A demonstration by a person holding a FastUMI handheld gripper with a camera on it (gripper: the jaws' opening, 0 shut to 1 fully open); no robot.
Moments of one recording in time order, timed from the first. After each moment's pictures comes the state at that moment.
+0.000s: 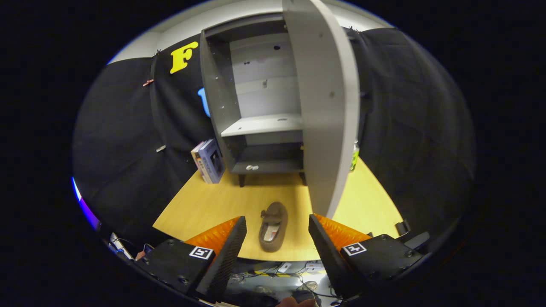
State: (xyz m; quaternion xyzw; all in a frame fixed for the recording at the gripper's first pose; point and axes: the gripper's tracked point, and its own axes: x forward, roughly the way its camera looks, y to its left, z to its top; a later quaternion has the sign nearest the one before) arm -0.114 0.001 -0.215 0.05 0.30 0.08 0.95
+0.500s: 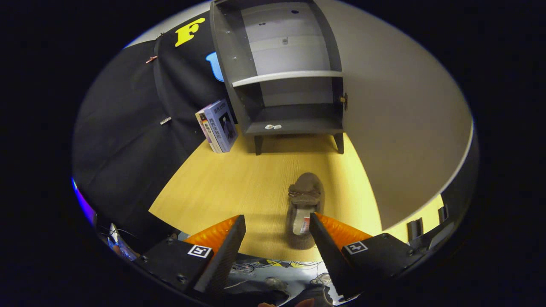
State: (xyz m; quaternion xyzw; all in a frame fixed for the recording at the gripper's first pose) arm -0.064 0.079 -0.370 0.06 0.37 0.11 0.92
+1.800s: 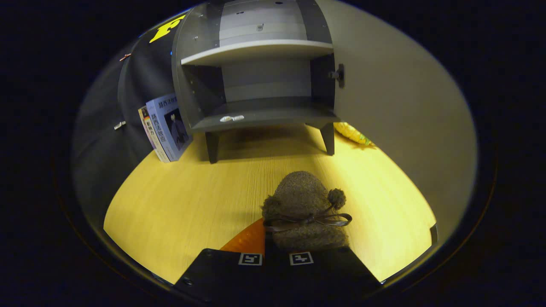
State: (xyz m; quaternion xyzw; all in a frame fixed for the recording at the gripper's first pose) arm 0.053 0.069 -0.453 0.04 0.31 0.01 0.95
